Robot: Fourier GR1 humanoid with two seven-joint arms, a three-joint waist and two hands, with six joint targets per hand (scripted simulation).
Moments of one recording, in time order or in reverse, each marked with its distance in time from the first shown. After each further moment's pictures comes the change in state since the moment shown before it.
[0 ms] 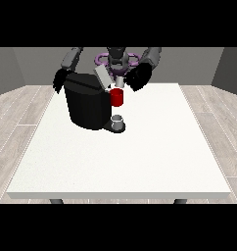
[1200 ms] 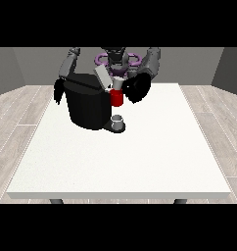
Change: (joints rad) left arm -0.189 0.122 0.050 0.058 0.022 -0.020 0.009; right arm -0.130 -0.047 -0.009 0.092 0.001 0.095 -0.097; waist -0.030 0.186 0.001
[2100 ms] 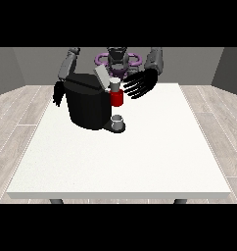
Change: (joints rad) left arm 0.119 -0.169 0.003 -0.076 0.098 0.010 -0.120; right arm 0.034 -0.037 -0.105 0.183 -0.053 0.018 -0.070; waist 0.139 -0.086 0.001
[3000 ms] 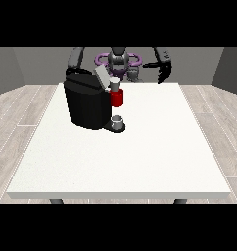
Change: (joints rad) left arm 0.693 -0.169 0.035 -0.049 0.200 -0.142 -0.260; right arm 0.331 0.086 0.099 -0.072 0.063 -0.005 -0.018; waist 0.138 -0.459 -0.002
